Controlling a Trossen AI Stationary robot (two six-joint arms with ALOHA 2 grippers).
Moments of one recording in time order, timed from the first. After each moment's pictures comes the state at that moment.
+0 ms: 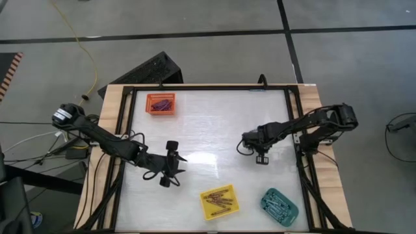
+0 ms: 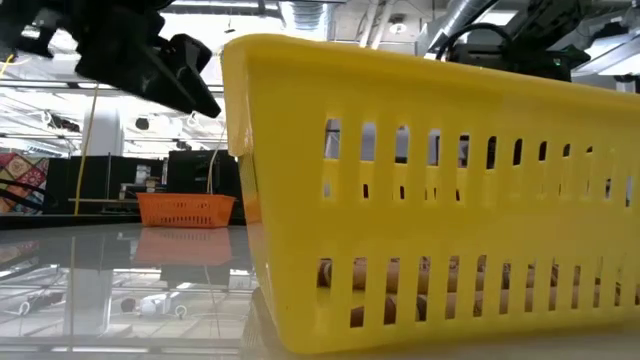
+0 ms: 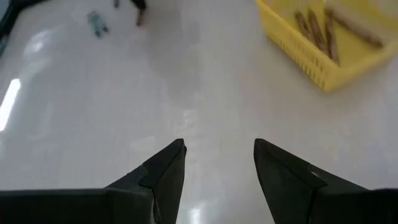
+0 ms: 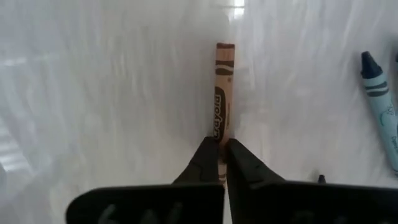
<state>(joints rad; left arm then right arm) -0.44 1.26 0.66 -0.02 -0.38 -0.01 0.02 1.41 0.71 -0.75 0.05 0.14</state>
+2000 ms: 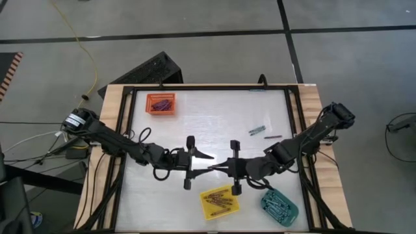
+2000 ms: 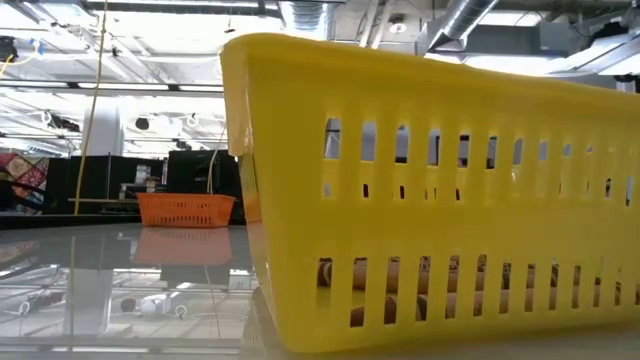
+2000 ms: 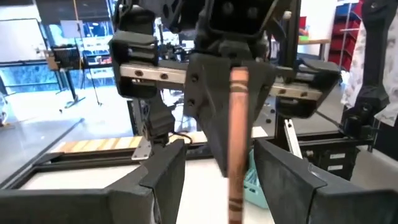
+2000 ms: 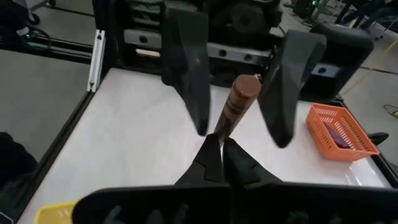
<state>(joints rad) -0.38 1.49 0.85 0.79 -0.35 0.10 0.55 1.40 1.23 -0.15 0.60 0.01</state>
